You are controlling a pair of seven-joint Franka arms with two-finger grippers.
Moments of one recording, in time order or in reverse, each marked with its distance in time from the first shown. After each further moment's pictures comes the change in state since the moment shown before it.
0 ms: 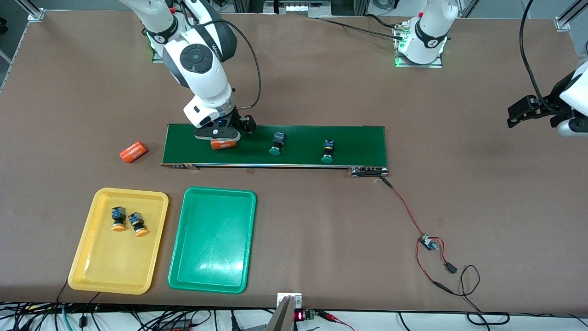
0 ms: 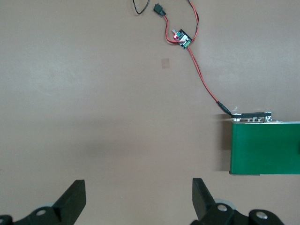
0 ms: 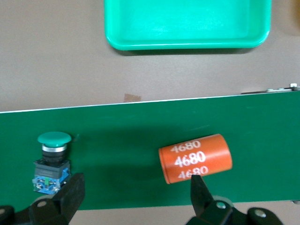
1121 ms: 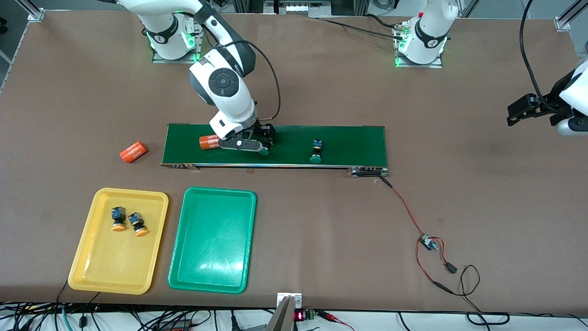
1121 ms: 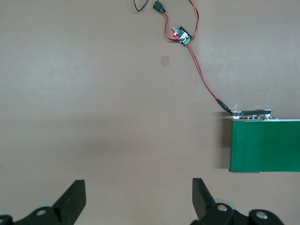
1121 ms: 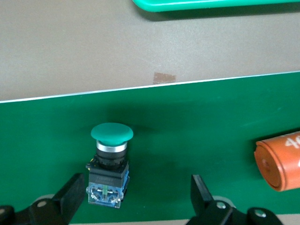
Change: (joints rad) left arm 0.000 0.000 -0.001 0.005 0.000 -0.014 0.000; right arm 0.065 0.196 -0.003 0.117 0.000 0.003 0.084
